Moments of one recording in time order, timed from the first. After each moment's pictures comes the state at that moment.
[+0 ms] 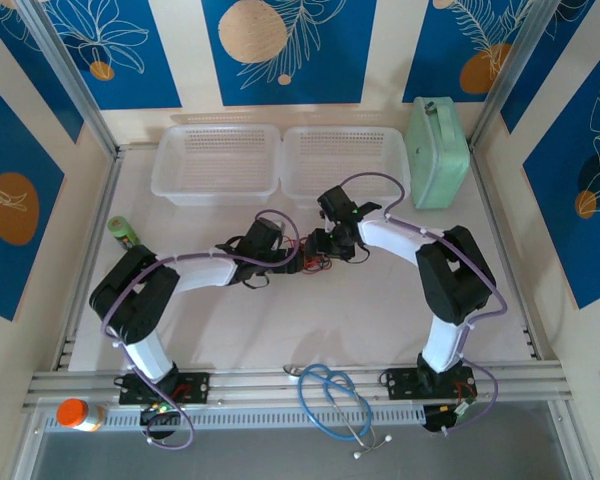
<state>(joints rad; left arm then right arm) -0.70 1.72 0.88 -0.01 0.05 -0.59 0.56 1.80 1.19 -0.60 -0.18 0.55</state>
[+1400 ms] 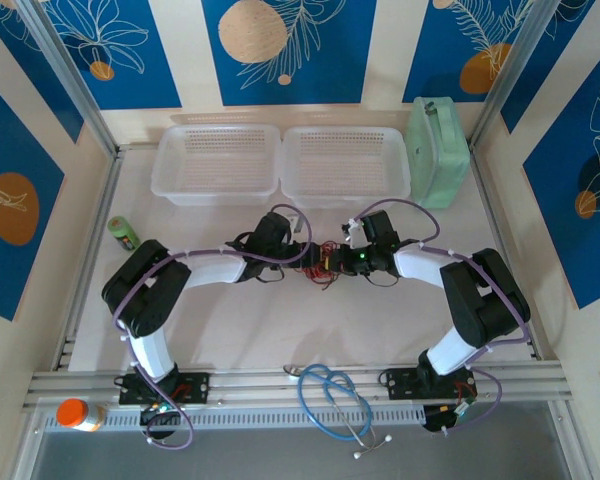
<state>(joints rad) -0.73 1.79 0.94 0.14 0.24 -0.63 0.39 1.59 0.72 -0.10 -0.58 0.51</state>
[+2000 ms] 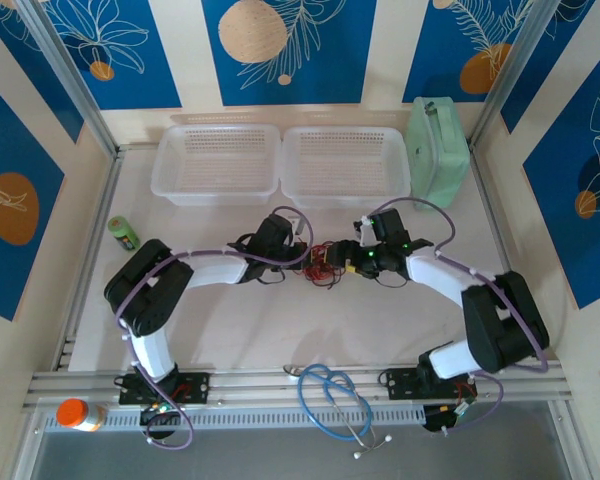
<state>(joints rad) -0.74 1.79 0.94 0.12 0.20 -0.60 0.36 1.40 0.72 -0.27 -0.52 0.61</state>
